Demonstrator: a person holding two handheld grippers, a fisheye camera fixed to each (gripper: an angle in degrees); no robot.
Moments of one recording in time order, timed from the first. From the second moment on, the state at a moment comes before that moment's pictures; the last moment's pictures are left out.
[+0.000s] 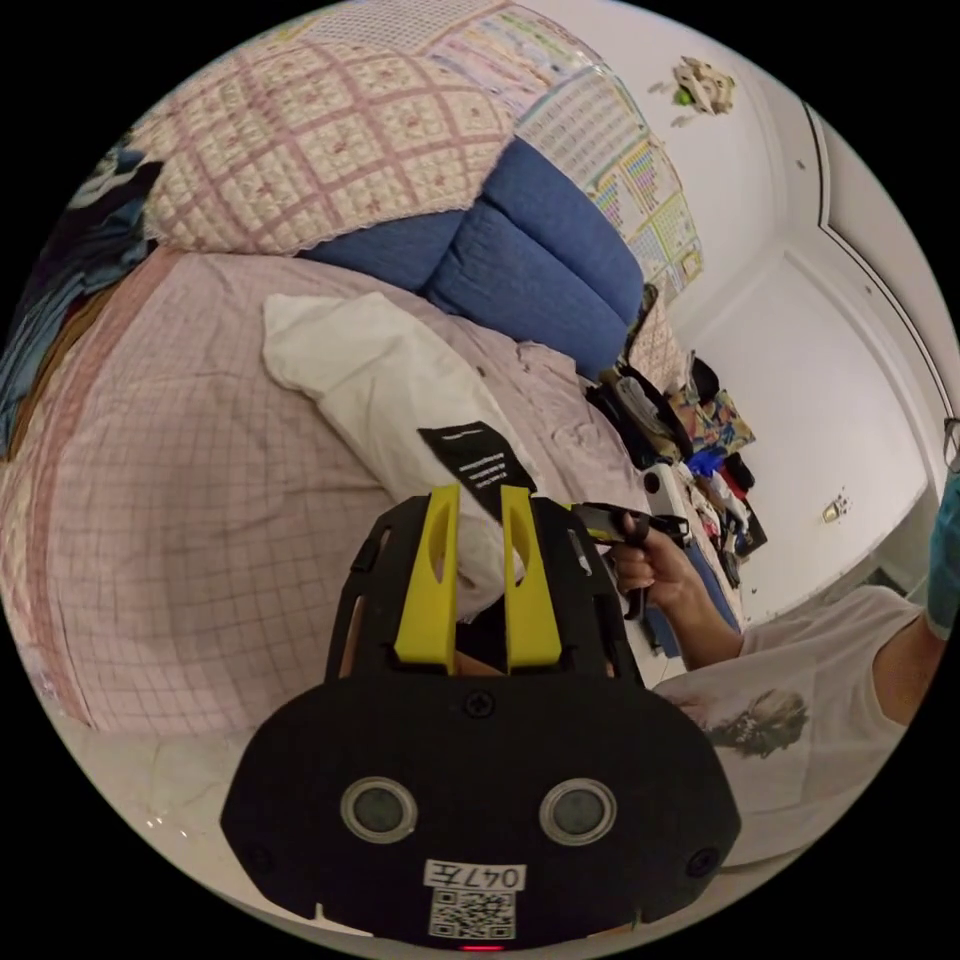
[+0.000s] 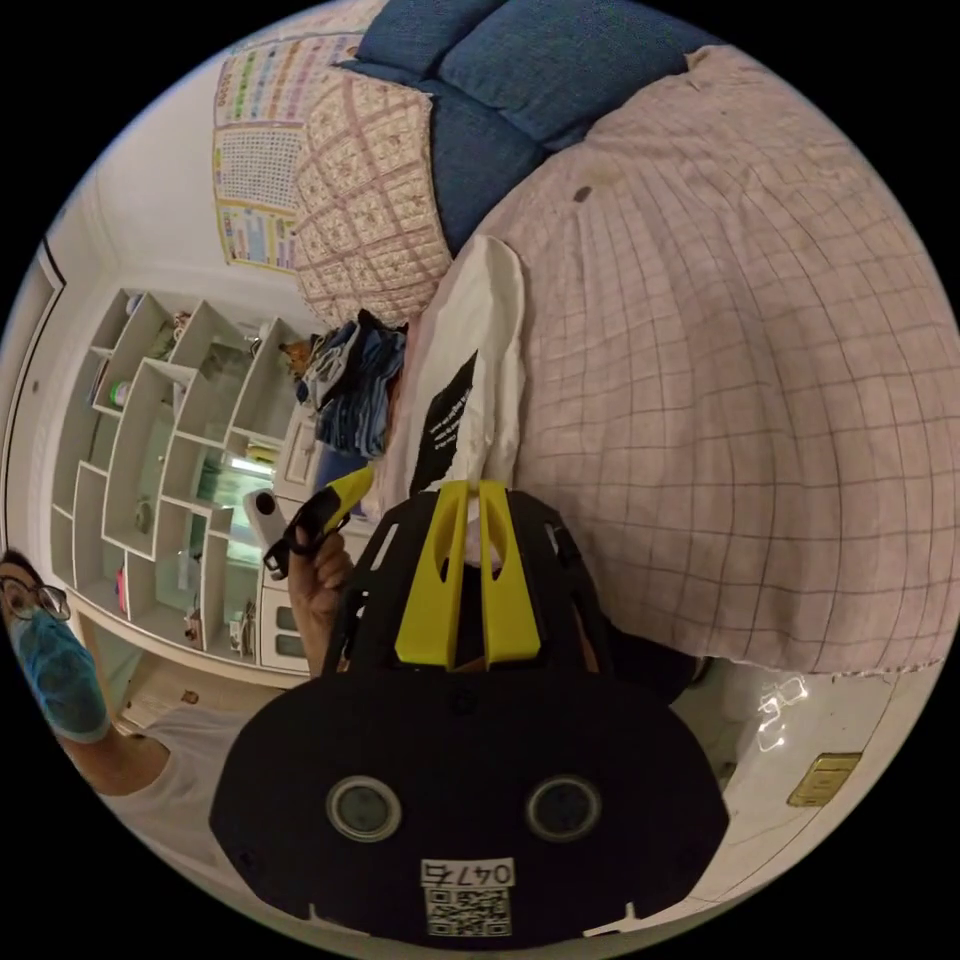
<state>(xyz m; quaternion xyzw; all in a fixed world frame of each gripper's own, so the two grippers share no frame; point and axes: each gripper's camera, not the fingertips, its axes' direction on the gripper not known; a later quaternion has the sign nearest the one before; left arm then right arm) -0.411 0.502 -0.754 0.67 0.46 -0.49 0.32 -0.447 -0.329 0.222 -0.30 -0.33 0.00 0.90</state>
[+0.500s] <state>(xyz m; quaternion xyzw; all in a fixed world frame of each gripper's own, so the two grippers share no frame) -0.451 0.581 -0.641 0.64 0.47 -0.56 0.25 -0.503 -0.440 0.154 -0.26 -0.31 -0.08 0.91</state>
